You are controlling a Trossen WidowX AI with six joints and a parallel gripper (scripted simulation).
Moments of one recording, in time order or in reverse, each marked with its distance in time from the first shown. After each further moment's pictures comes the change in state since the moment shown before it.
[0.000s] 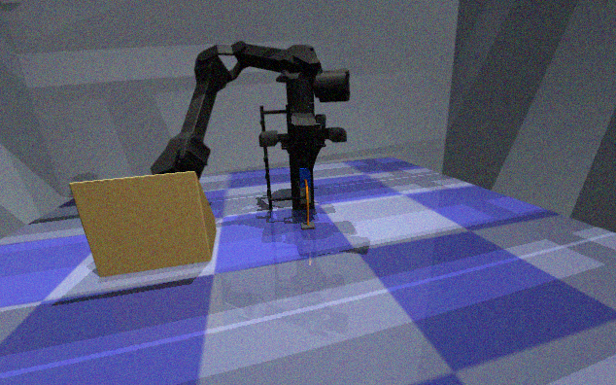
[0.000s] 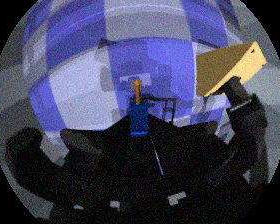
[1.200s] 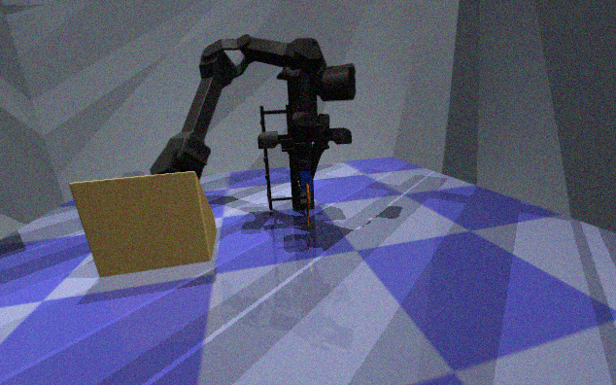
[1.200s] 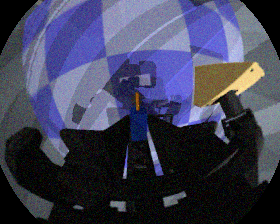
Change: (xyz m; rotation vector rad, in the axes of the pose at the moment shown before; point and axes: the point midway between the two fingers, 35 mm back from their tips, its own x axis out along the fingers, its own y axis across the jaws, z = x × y) arm -0.002 0.000 0.041 0.010 0.000 -0.002
